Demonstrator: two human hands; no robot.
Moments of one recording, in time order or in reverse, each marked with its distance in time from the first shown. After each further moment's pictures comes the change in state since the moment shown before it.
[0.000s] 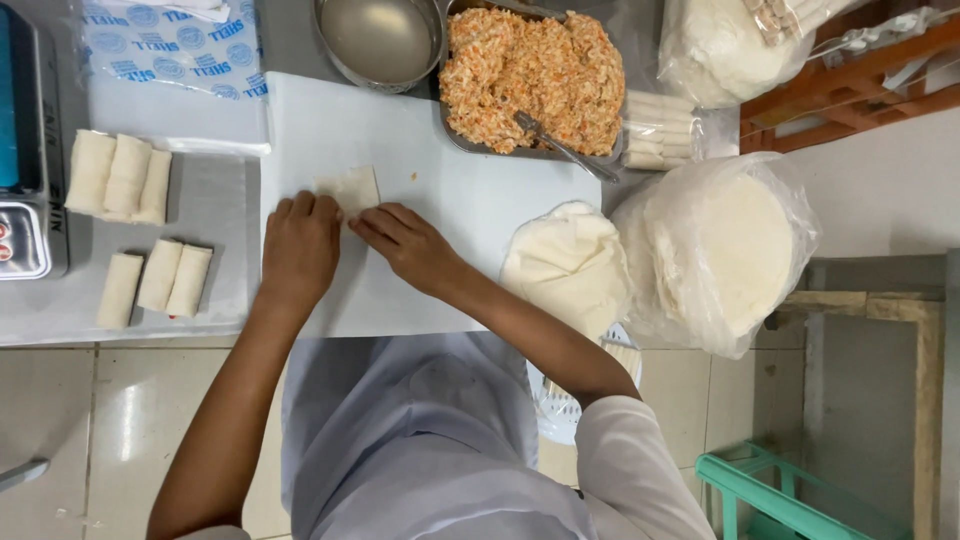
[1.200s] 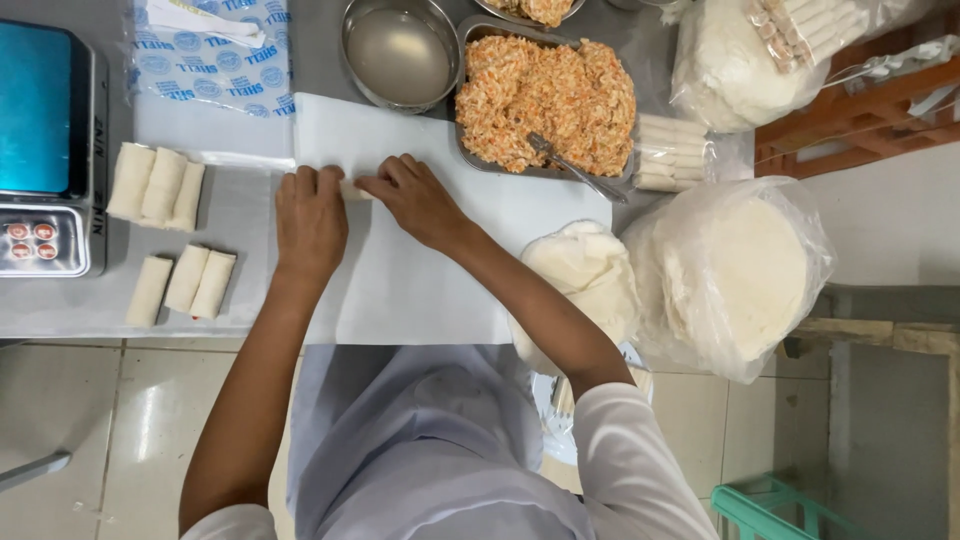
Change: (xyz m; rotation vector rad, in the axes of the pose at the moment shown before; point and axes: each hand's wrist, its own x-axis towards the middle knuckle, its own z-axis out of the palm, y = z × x) left_hand 0.038 -0.025 0.028 0.099 0.320 0.054; right_hand 0.030 0.073 0.031 0.047 -0.222 0.095
